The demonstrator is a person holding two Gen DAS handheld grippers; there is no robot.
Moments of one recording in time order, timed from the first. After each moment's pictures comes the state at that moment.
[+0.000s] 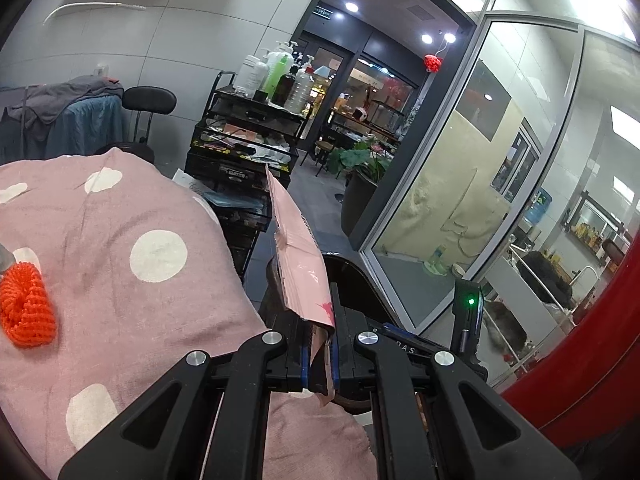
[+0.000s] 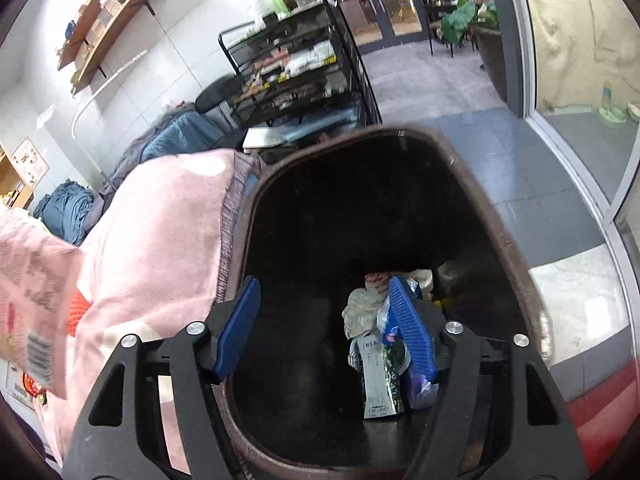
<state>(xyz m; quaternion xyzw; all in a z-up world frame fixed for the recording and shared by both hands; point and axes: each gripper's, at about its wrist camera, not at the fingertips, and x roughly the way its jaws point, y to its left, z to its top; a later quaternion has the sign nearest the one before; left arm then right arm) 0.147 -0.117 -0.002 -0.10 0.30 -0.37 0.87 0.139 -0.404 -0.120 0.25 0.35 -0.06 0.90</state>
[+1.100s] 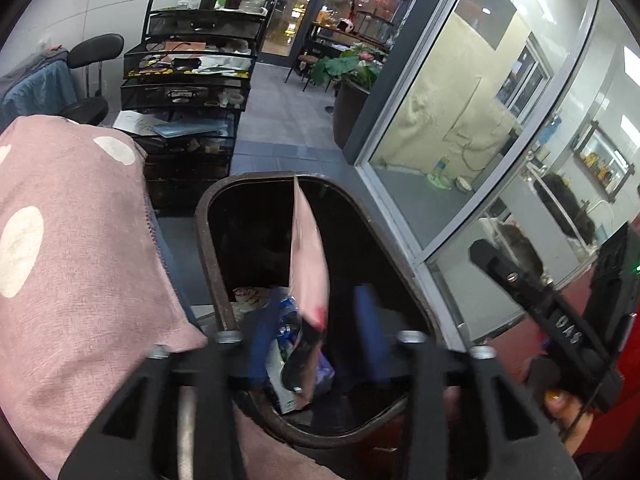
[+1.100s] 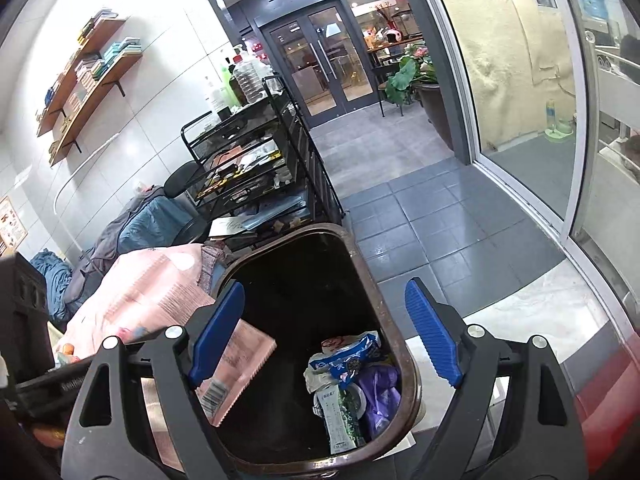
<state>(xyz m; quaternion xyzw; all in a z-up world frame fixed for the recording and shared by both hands) 0.191 -0.240 -0.061 0.01 0.43 -0.39 0.82 0.082 -0.459 -0.067 0.27 0.24 -0.17 0.92</state>
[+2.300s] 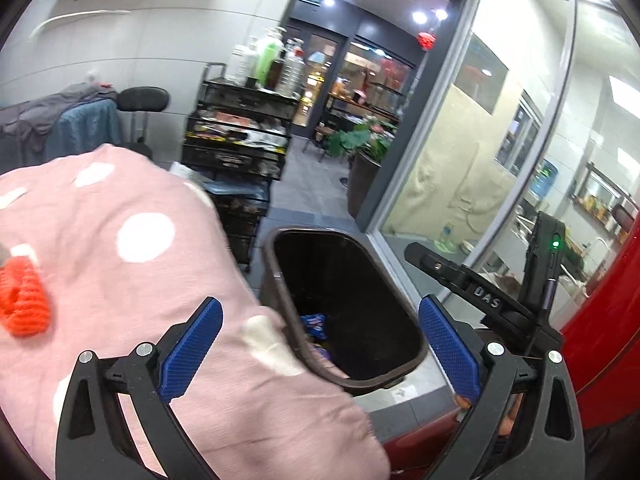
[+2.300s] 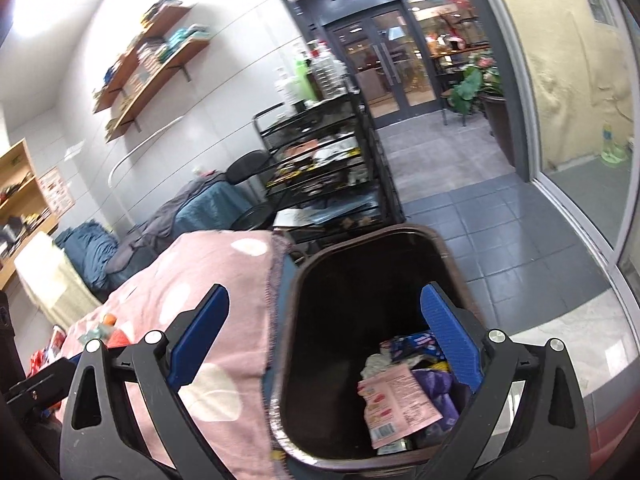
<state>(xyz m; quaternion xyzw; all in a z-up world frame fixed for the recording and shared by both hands) 0.130 -0.134 -0.014 -0.05 0.31 -0.35 0.88 0.100 -0.395 -0.049 0.23 0.23 -0.04 0.94</state>
